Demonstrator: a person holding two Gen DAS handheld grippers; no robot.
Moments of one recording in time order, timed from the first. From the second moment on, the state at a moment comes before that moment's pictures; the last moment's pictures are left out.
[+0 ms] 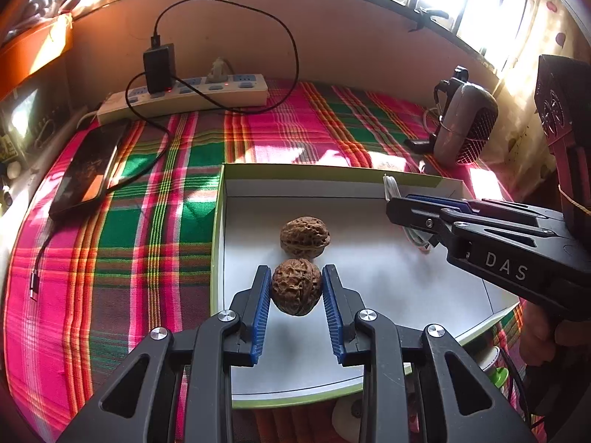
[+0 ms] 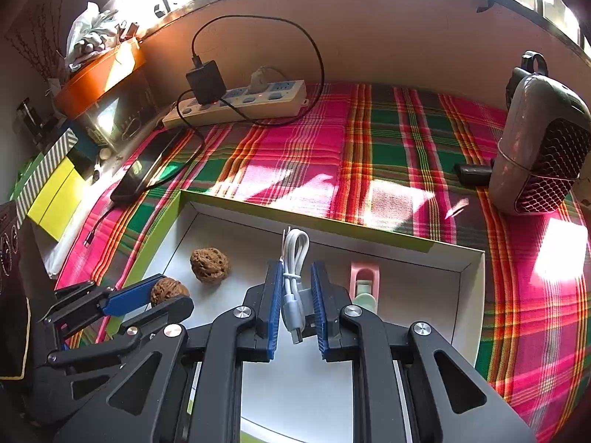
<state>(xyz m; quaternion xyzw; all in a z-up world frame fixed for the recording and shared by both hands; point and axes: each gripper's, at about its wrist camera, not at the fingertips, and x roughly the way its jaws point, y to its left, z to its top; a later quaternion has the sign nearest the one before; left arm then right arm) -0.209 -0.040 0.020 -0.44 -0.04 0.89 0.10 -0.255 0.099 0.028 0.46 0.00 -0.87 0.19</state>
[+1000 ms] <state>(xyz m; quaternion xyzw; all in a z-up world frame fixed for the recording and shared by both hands) -0.216 -0.031 0.014 -0.44 -0.01 0.89 0.09 -0.271 0.090 0.009 0.48 0.03 -0.86 0.18</state>
